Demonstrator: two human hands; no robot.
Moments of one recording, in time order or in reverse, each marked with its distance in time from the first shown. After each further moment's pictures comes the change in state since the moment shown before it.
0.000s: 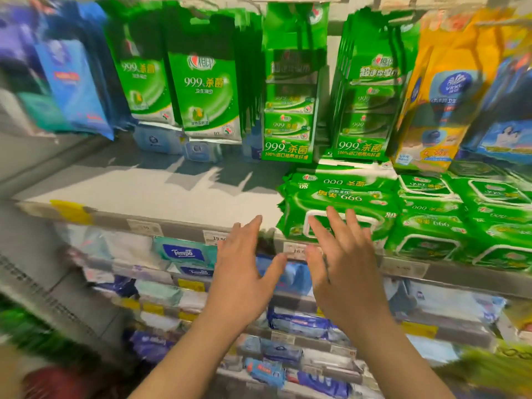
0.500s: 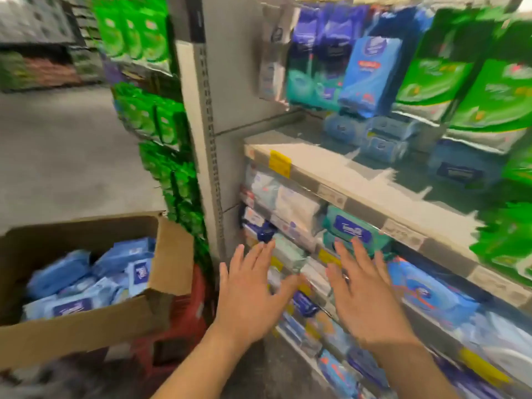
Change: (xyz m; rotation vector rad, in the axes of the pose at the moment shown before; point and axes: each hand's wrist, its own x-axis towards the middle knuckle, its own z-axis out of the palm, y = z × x) left_hand -0.197 -0.135 -0.171 0.256 0.128 -0.545; right_hand -0.068 -0.225 0.073 0.122 -0.611 -0.116
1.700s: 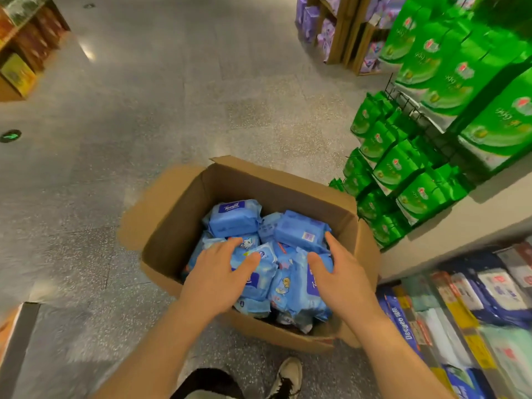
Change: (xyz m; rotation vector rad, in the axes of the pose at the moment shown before) left_hand 0.032 -0.491 -0.217 -0.200 0.105 -0.805; right_hand 0.188 -0.433 0.346 0.240 -0.557 -0.375
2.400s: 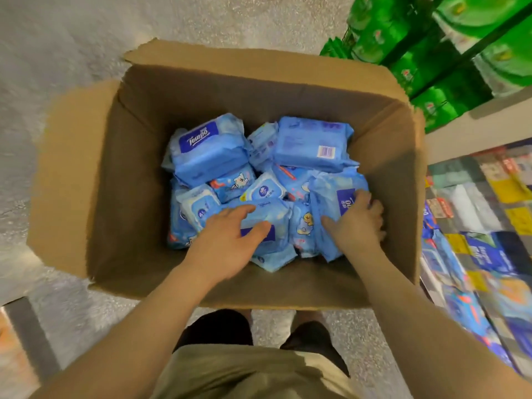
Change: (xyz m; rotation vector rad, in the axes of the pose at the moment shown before) left_hand 0.155 -0.105 0.063 0.132 -0.509 0.036; right_hand 0.115 0.111 0.157 -0.244 0.092 0.808
